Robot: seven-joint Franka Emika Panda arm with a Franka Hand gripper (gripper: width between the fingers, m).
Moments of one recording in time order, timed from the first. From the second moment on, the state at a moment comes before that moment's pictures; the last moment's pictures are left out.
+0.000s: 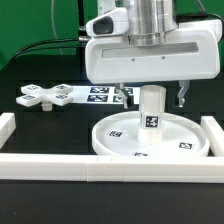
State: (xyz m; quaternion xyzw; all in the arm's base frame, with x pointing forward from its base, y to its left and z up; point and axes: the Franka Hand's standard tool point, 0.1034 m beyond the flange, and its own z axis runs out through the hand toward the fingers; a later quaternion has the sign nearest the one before) arm 0.574 0.038 0.069 -1.00 0.07 -0.02 0.06
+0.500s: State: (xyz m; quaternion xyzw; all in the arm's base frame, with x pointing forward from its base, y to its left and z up) arm 0.571 0.041 0.068 -0.99 -0.14 -0.03 0.06
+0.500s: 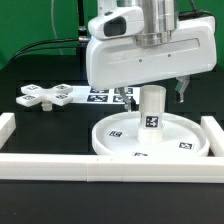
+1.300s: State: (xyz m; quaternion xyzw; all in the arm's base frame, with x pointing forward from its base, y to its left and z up) arm 0.567 0.046 0.064 -0.90 -0.43 -0.04 0.01
